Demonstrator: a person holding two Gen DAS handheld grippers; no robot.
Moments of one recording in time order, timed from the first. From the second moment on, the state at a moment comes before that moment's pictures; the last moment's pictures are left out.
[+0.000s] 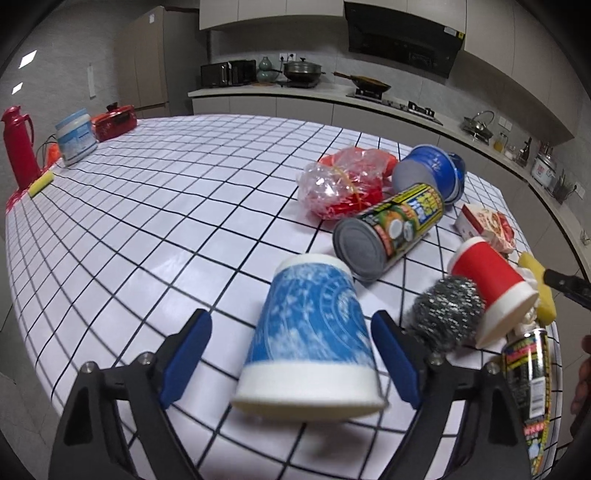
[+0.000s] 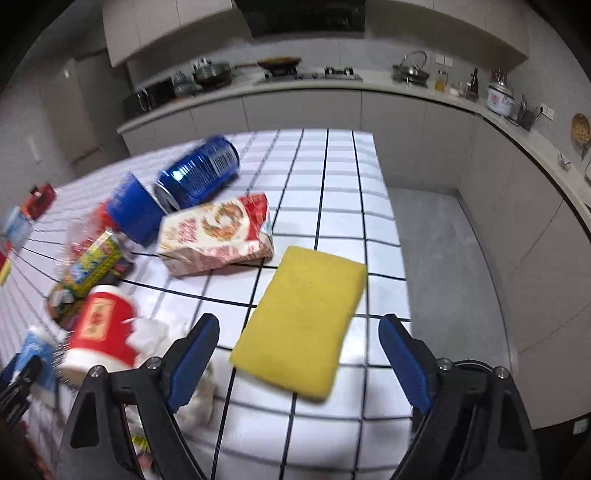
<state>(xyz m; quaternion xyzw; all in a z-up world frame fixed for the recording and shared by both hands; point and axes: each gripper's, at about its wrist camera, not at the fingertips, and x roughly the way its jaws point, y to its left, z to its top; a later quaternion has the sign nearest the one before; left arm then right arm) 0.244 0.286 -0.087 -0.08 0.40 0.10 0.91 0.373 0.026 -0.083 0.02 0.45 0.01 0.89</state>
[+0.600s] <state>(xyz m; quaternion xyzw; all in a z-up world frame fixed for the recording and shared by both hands) 0.247 0.295 -0.094 -0.08 0.41 0.08 0.91 0.380 0.031 -0.107 0.01 0.47 0.02 0.88</state>
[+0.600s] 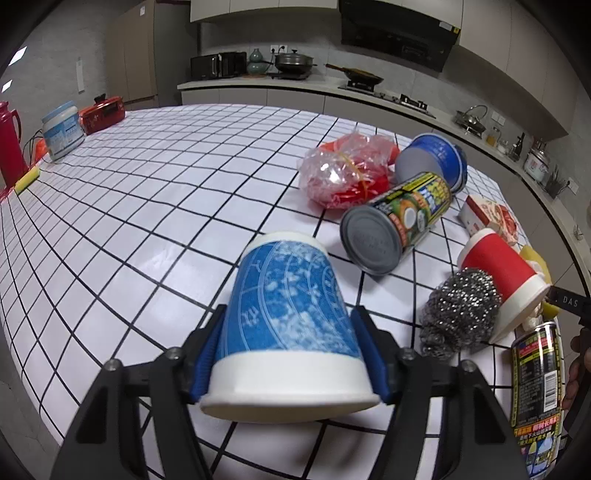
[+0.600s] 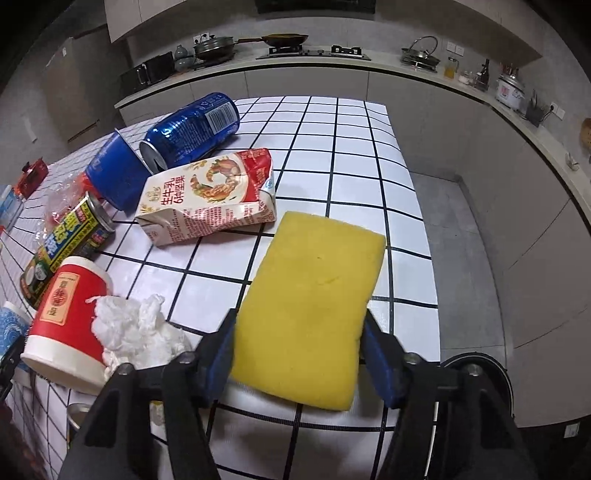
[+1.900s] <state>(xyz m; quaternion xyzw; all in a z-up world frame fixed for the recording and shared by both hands) 0.181 0.181 -0.036 -0.04 0.35 0.00 0.93 0.229 -0.028 -0.040 -0.03 0.40 0.04 0.92</state>
